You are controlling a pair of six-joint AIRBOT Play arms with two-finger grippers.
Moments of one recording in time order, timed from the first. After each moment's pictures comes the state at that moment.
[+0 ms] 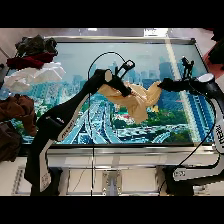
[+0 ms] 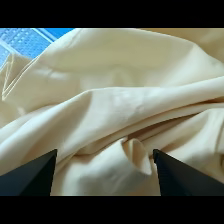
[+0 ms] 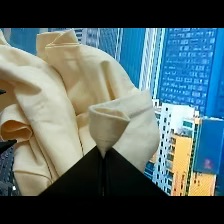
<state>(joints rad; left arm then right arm) -0.61 -2.05 2.03 1.20 -0.94 -1.05 -0.25 -1.52 1.28 -0.74 1.02 1.03</state>
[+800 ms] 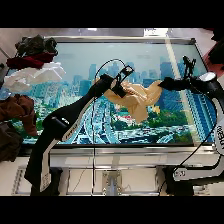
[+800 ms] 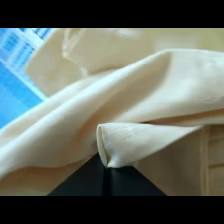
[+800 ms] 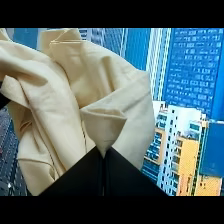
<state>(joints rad) -0.64 -2.10 2.04 1.69 -0.91 -1.35 -0.26 -1.50 1.29 -0.76 1.05 1.03</state>
